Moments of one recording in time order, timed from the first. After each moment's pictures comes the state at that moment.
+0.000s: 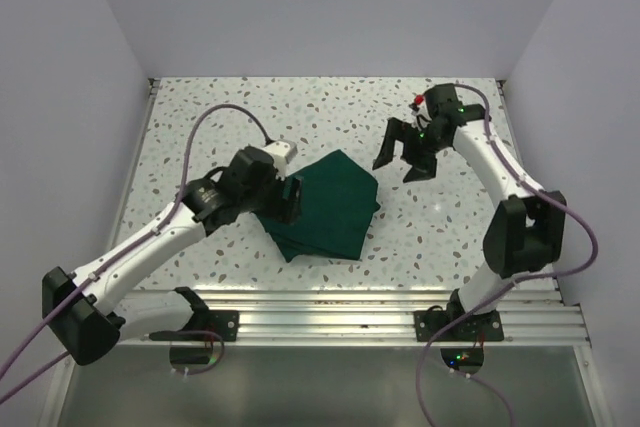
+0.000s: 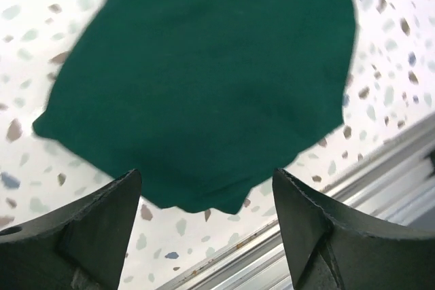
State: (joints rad) left arm -0.61 1.15 1.03 -0.69 0.01 -0.34; right arm 0.20 1.76 1.54 -0.98 -0.41 0.42
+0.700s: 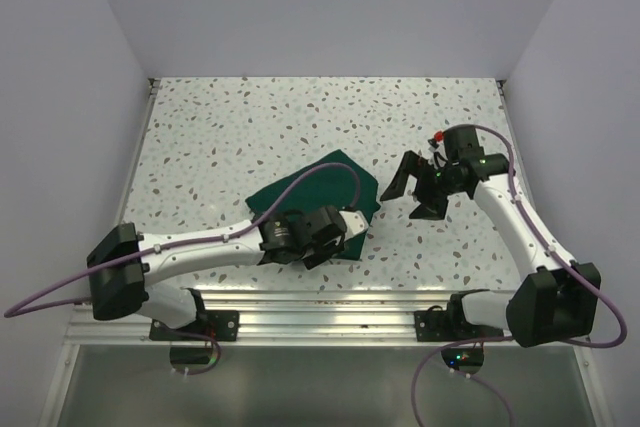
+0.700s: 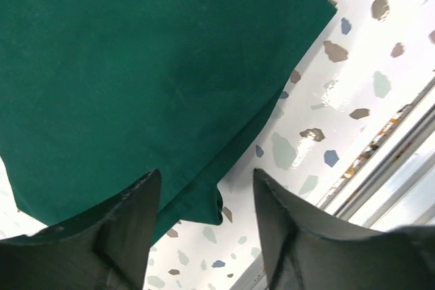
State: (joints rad) left arm -1.17 1.40 1.02 -0.62 -0.29 0.01; right arm 0.17 1.27 1.08 -0.93 -0.46 0.59
